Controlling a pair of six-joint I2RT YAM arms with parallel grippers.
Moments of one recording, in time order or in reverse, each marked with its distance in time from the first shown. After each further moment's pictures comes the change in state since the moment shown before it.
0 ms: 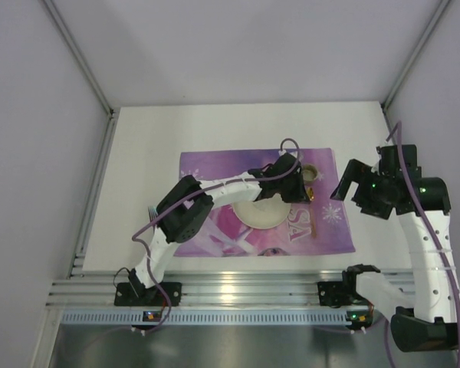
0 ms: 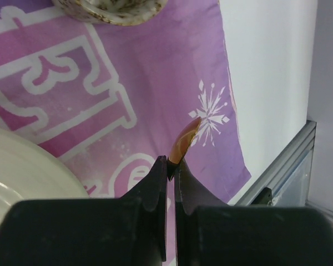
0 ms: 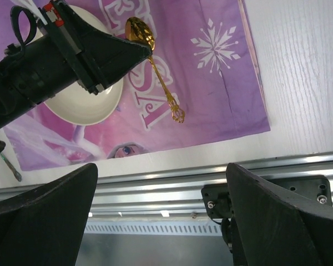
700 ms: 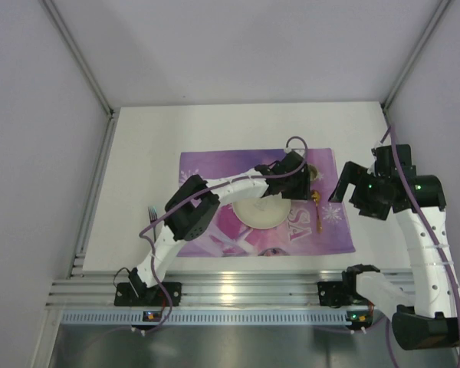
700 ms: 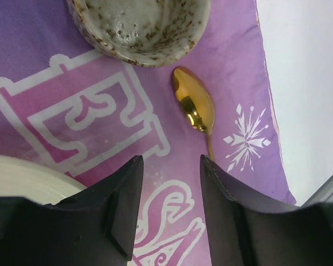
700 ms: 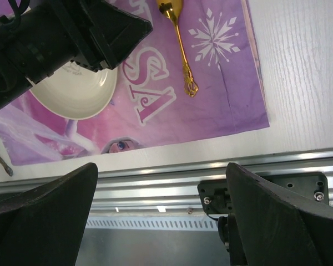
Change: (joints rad) left arm -0.004 0.093 0.148 -0.134 -0.126 0.137; right arm 0.026 0.012 -0.026 -0.002 0.006 -0.009
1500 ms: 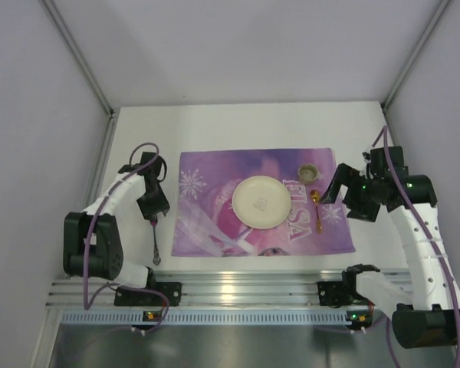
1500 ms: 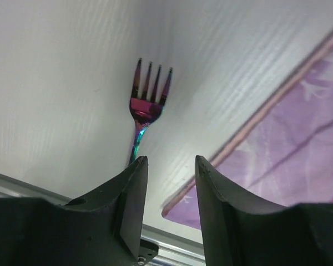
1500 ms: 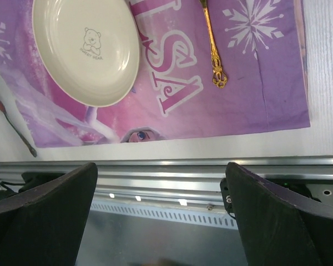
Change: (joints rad) left arm 0.821 -0.869 -0.830 -0.605 -0.272 0.135; right arm 0.002 0.009 -0.085 0.058 -0.119 0.037
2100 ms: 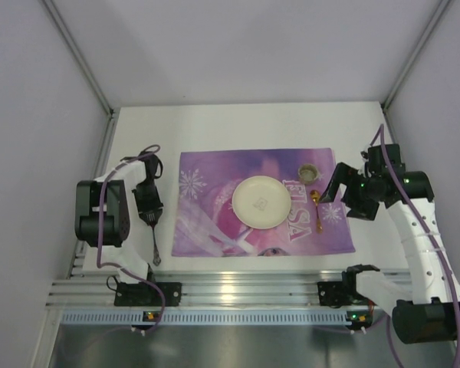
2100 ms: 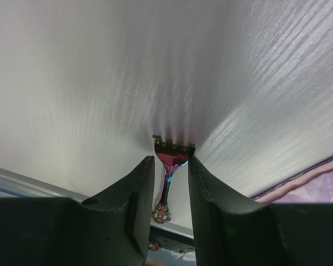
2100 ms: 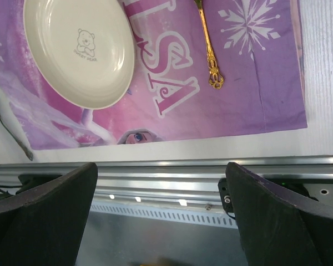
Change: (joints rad) left arm 0.126 0.318 0.100 -0.049 0.013 0.232; right arm 0.005 0.032 0.003 0.013 -0.001 0.001
